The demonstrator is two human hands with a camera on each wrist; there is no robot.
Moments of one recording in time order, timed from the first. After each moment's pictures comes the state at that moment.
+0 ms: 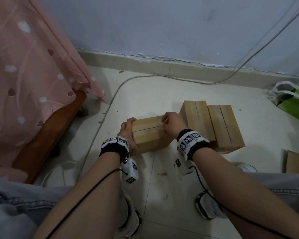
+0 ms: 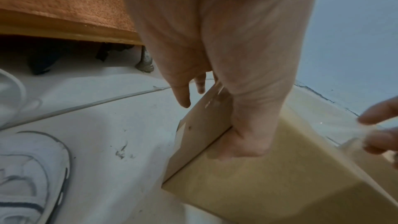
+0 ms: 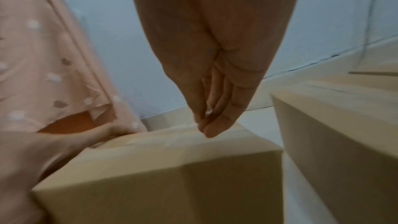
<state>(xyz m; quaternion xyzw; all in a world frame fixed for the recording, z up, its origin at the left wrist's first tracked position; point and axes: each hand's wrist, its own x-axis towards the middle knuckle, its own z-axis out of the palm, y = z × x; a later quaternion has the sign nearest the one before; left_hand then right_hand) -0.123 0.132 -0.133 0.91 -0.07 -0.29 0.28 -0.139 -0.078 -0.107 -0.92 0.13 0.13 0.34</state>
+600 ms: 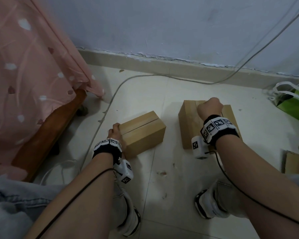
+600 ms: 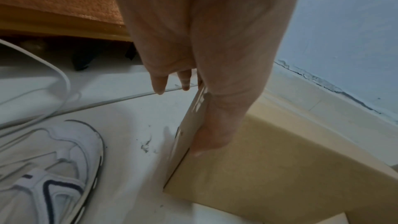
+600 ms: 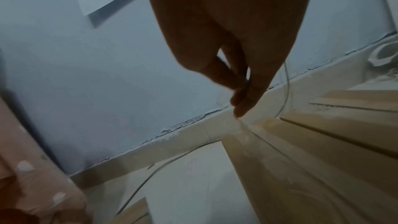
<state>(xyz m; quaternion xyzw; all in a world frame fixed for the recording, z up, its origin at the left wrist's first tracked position) -0.127 0.160 -0.150 0.93 0.07 -0.28 0.23 -0.125 -0.169 -0.074 -0.84 0.42 -0.02 0.34</state>
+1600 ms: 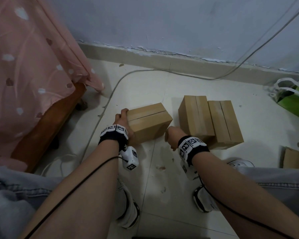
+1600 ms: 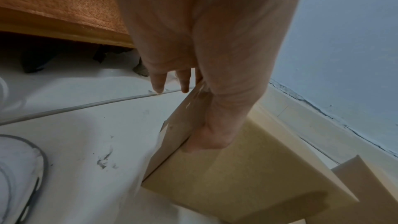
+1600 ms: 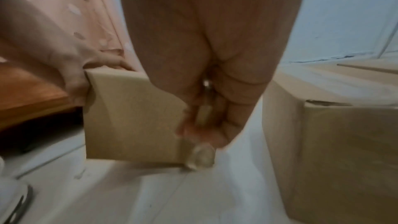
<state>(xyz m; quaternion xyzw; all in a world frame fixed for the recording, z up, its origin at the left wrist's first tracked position) -0.111 0.133 -0.127 0.93 0.02 -0.27 0.23 -0.174 -0.078 -0.144 -0.92 0.11 0.32 0.19</state>
